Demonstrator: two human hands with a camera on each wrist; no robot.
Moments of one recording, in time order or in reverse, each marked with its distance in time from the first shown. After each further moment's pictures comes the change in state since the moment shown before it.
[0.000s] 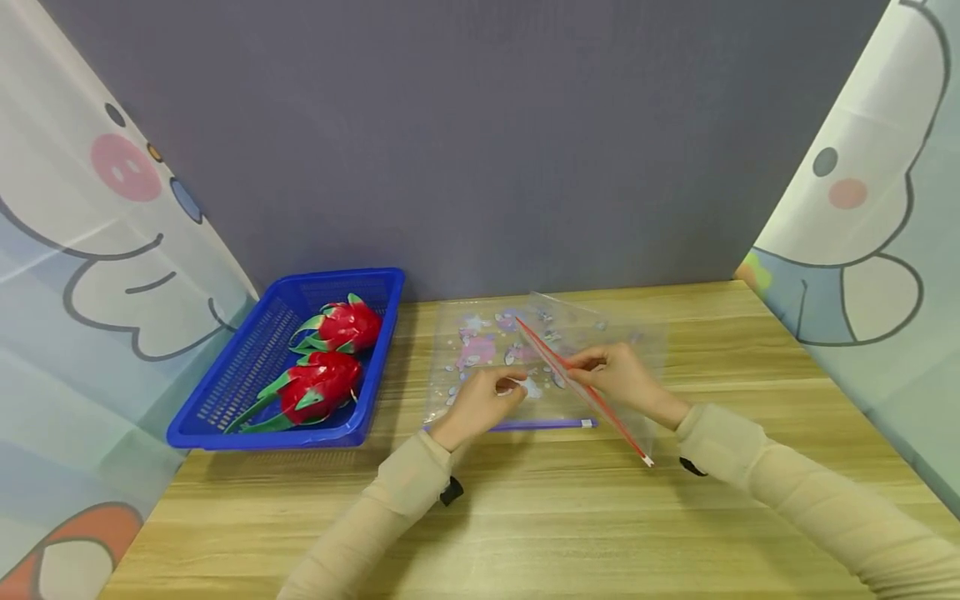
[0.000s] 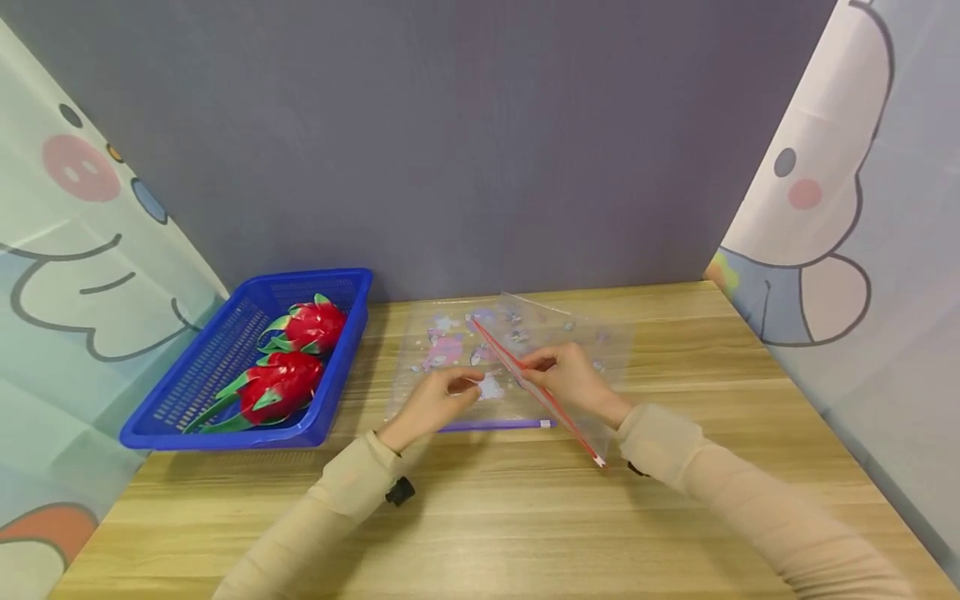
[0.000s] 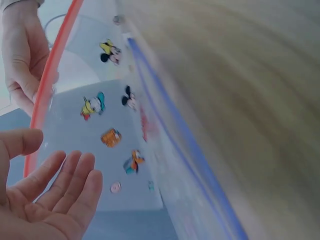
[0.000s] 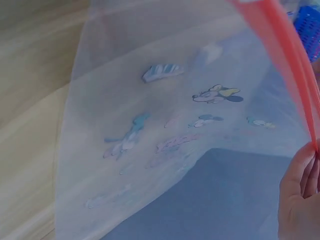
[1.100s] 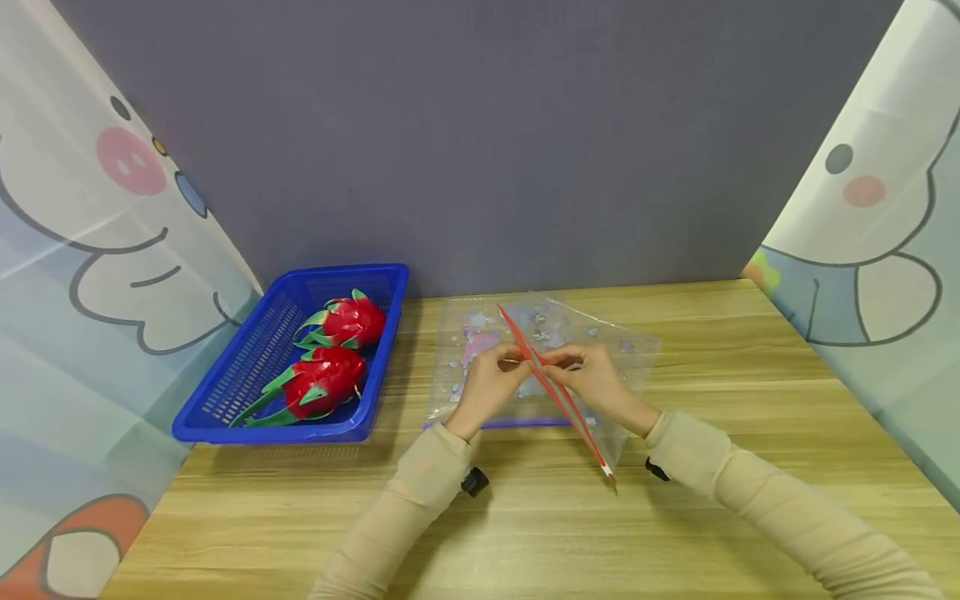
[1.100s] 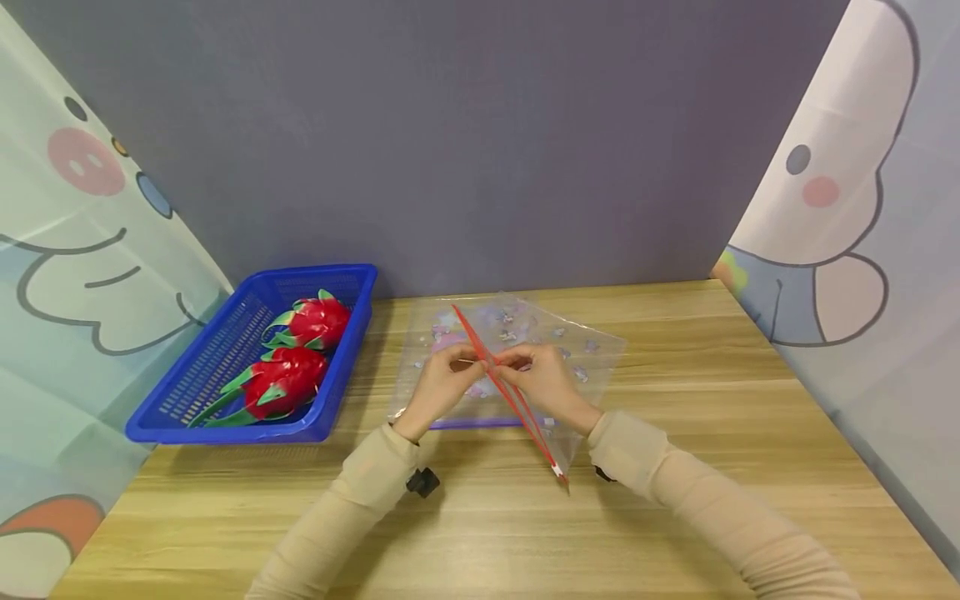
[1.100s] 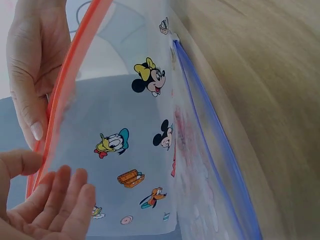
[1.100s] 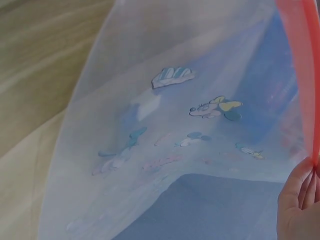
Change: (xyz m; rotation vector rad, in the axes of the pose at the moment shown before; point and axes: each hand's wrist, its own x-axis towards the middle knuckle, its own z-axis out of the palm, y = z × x) left_hand 0.017 0.011 0.003 -0.233 0.226 -0.110; right_hand 0.008 -0.021 0.033 0.235 0.053 -0.008
